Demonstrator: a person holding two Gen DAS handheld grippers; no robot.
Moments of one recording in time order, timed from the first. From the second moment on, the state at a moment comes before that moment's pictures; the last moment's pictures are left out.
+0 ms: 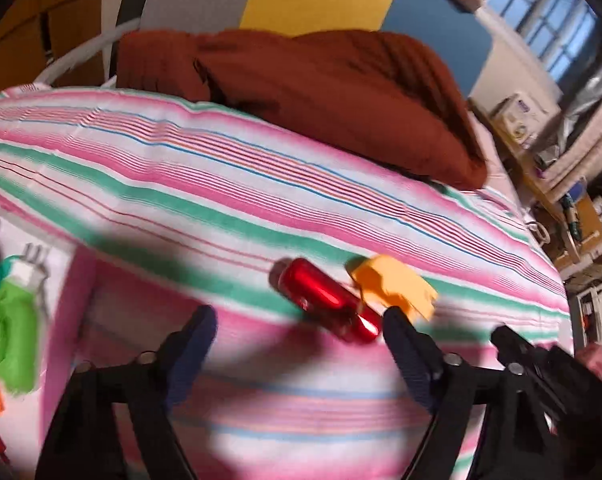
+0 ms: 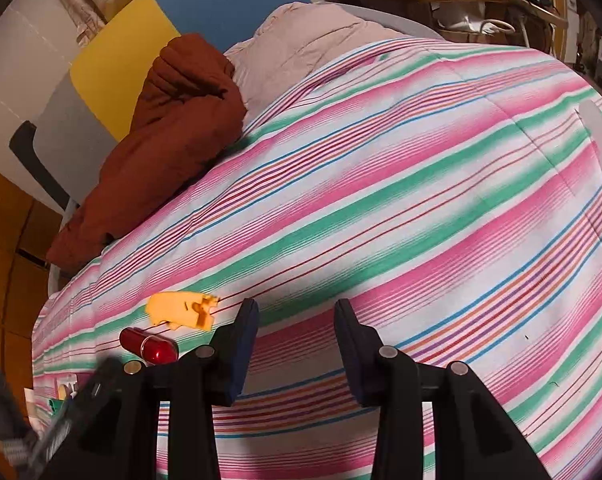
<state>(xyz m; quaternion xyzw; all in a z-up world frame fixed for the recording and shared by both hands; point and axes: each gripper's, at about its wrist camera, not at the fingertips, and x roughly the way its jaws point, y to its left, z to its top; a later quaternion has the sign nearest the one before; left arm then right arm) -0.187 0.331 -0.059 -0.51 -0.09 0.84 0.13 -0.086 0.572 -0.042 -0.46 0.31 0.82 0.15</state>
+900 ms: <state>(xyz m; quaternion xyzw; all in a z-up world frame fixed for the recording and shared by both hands) -0.135 0.305 -0.076 -0.40 0.07 0.88 0.24 -0.117 0.526 -0.032 -0.43 0.19 0.88 0.05</state>
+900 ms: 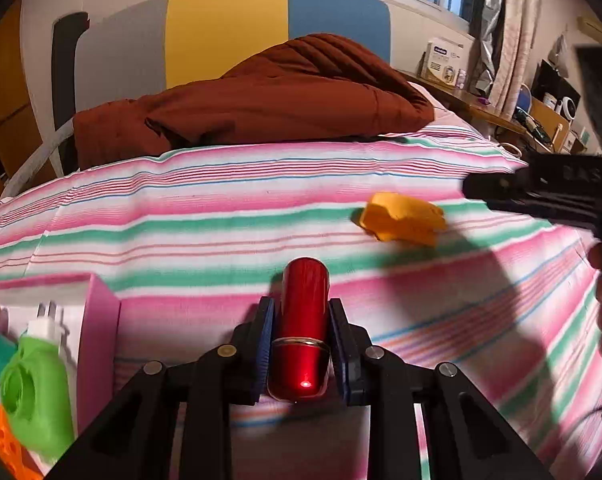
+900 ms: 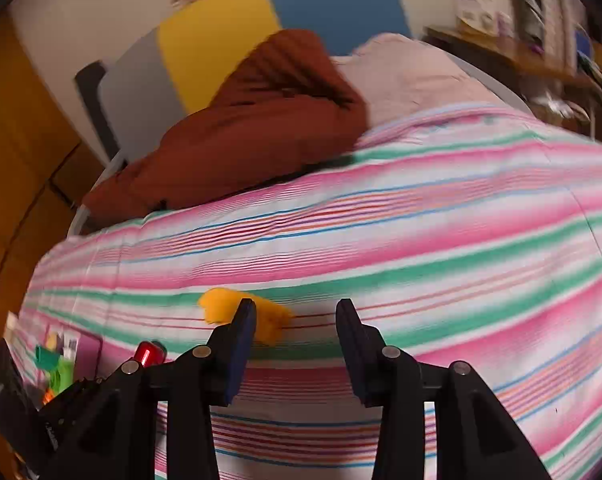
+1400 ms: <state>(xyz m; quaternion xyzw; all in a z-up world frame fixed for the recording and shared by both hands) -0.122 0.299 -0.079 -0.39 0.08 0.89 0.23 -0.141 0.482 -0.052 -0.43 0.08 0.90 -0.03</state>
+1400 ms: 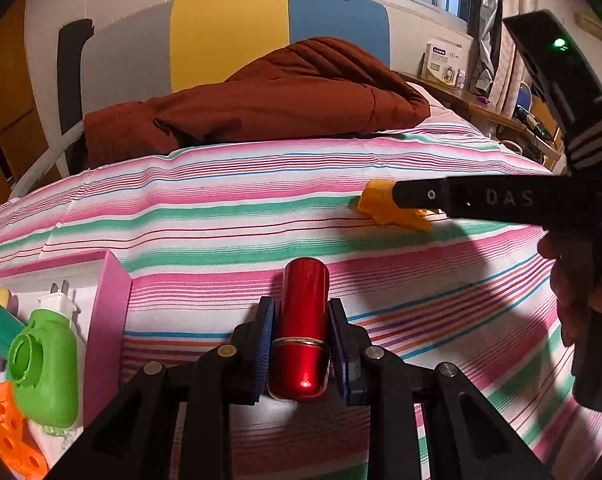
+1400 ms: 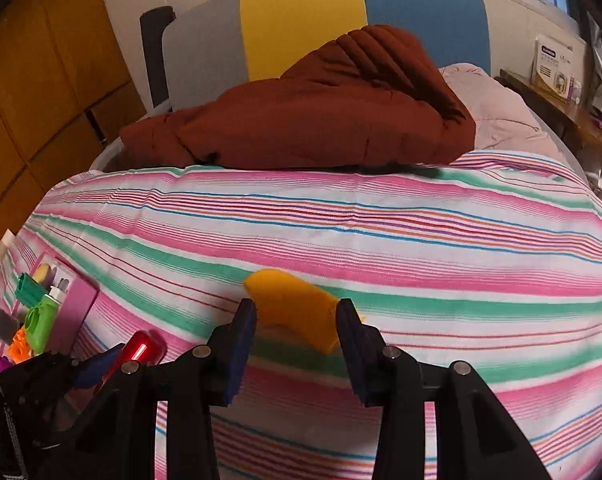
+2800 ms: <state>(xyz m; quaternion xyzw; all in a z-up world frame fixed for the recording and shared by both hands) -0.122 0.299 -0.080 -0.38 0.08 0.89 0.23 -0.152 0.477 -0.066 -0.45 0.09 0.89 -0.07</state>
